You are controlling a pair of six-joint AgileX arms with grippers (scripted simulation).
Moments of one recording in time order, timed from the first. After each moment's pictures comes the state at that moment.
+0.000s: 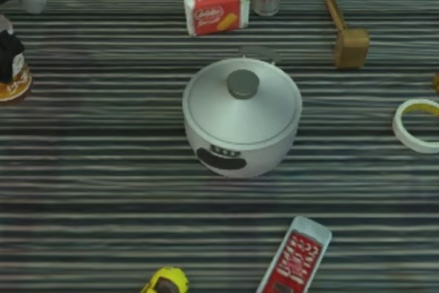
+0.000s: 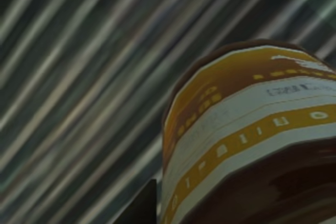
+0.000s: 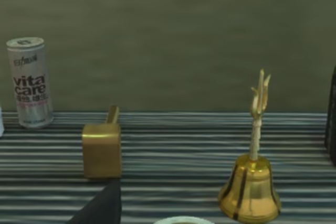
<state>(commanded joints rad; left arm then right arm) 0.03 2.06 1.91 -1.34 -0.01 0.92 0.00 0.00 0.00 0.00 0.00 0.00</state>
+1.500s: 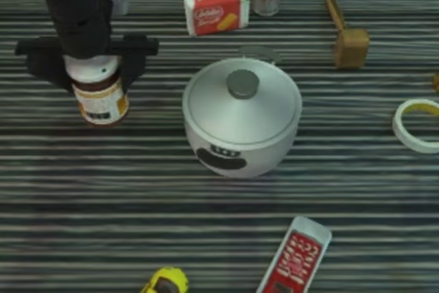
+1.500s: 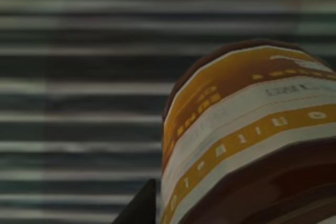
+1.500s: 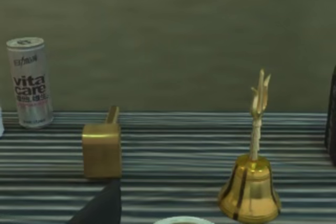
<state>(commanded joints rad) -0.29 2.13 1.82 -1.21 -0.03 -0.25 0.00 0.00 0.00 0.00 0.00 0.00</state>
